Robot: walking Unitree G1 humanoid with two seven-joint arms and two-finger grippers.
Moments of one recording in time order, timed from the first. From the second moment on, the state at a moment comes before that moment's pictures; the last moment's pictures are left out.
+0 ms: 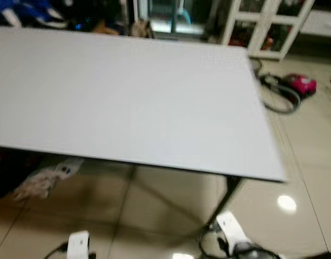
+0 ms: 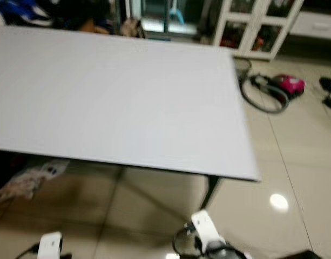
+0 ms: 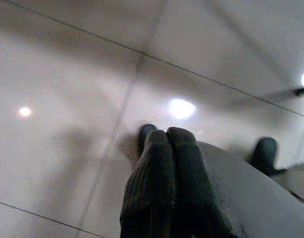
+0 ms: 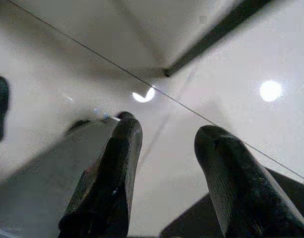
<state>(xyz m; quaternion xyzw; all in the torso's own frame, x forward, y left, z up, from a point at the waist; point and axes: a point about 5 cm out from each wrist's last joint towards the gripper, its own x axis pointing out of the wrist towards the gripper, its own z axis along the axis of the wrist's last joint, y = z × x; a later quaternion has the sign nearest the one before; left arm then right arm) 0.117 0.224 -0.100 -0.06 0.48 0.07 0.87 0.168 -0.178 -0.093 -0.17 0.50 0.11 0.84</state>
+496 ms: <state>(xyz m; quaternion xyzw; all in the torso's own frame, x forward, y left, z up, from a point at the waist) 0.120 0.222 -0.100 -0.06 0.49 0.08 0.87 0.166 -0.220 -0.087 -0.19 0.52 0.09 0.83</state>
